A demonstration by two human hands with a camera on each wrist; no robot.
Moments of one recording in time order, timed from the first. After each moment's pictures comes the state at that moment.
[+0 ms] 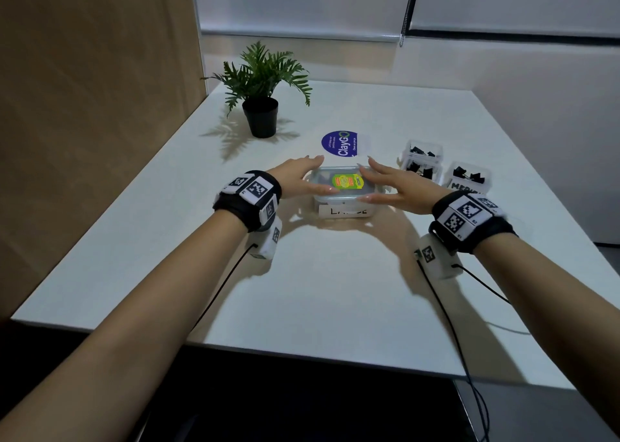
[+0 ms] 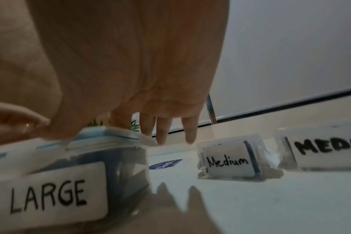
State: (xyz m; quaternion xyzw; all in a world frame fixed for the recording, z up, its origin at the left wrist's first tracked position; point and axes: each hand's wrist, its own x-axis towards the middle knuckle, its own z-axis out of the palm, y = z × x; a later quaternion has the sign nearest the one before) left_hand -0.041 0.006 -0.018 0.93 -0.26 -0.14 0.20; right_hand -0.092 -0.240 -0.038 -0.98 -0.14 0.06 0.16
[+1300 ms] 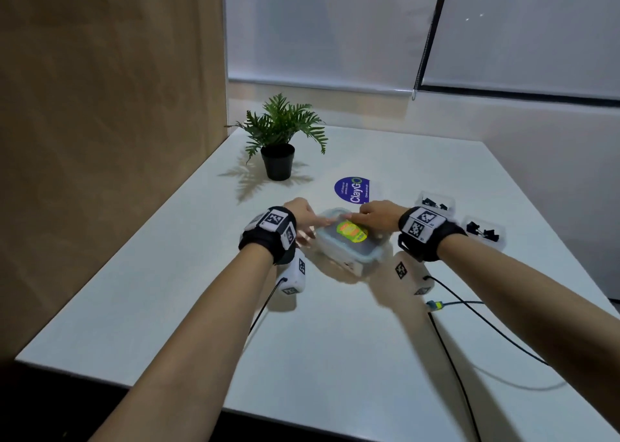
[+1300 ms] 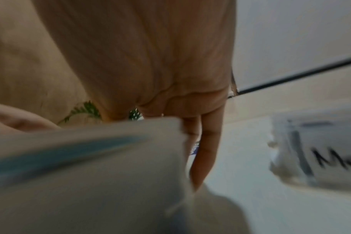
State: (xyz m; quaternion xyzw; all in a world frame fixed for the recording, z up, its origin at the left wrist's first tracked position) left_hand -0.010 0.005 -0.020 0.88 -0.03 -0.23 0.41; right_hand -0.023 -0.188 -0.013 -0.98 -0.02 0.16 0.14
